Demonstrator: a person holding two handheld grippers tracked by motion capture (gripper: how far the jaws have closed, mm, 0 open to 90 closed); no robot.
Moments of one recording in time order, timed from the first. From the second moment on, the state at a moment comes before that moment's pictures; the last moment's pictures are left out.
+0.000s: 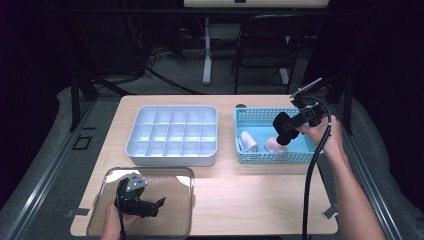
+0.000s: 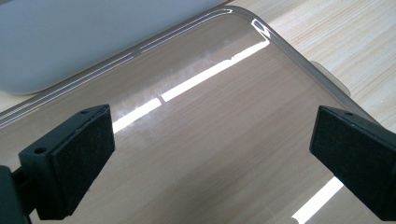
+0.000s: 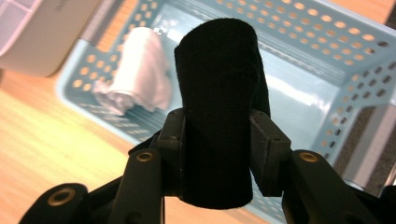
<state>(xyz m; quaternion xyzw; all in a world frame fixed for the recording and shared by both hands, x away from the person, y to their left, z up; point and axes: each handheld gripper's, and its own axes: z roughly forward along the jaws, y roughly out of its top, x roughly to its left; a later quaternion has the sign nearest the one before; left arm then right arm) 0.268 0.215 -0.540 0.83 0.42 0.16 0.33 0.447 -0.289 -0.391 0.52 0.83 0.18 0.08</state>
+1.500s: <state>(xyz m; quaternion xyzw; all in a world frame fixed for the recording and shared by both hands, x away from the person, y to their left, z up) 0.262 0.211 -0.536 0.84 0.41 0.17 0.32 0.361 -0.174 -0.414 0.37 0.90 0.25 0.03</state>
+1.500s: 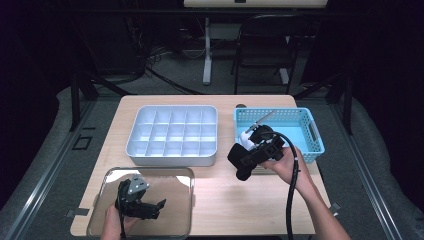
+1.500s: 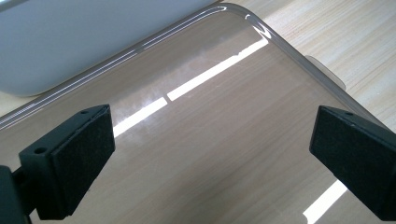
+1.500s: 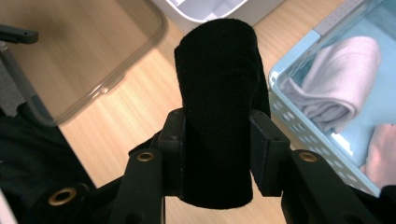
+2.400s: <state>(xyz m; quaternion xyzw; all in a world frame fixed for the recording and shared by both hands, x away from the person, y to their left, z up) 0.265 0.206 -0.542 0.84 0.40 0.16 0.32 0.338 -0.166 -0.460 0.37 0.89 0.25 -0.01</state>
